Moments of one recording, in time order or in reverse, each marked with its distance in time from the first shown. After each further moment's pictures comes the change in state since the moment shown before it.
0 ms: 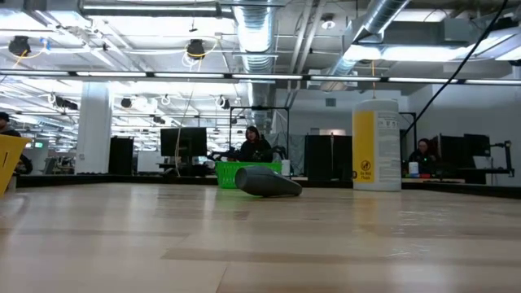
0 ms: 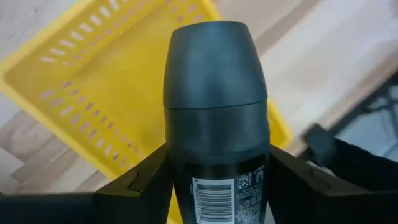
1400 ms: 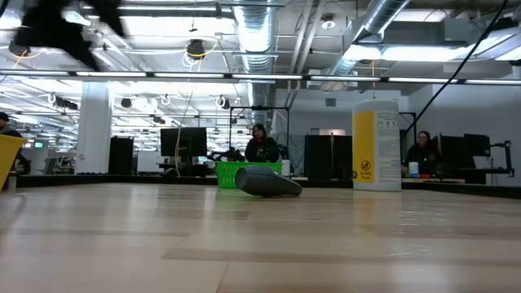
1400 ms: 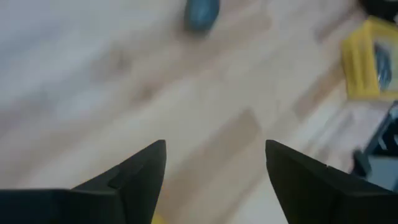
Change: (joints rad) left arm 0.351 -0.184 0.002 0.008 -0.329 0.355; right arm 0.001 0.000 0.000 -0.001 0.000 -0.029
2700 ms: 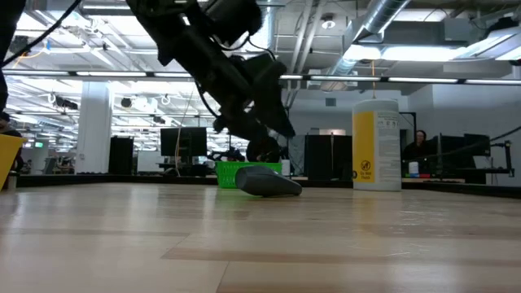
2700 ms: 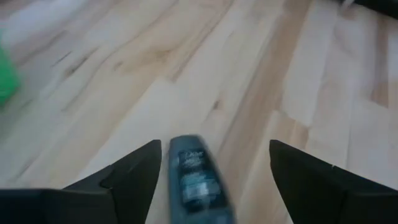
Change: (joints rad) left arm 0.569 0.548 0.053 0.882 0.208 1.089; right arm 0.185 -1.347 -1.534 1.292 0.003 -0.664
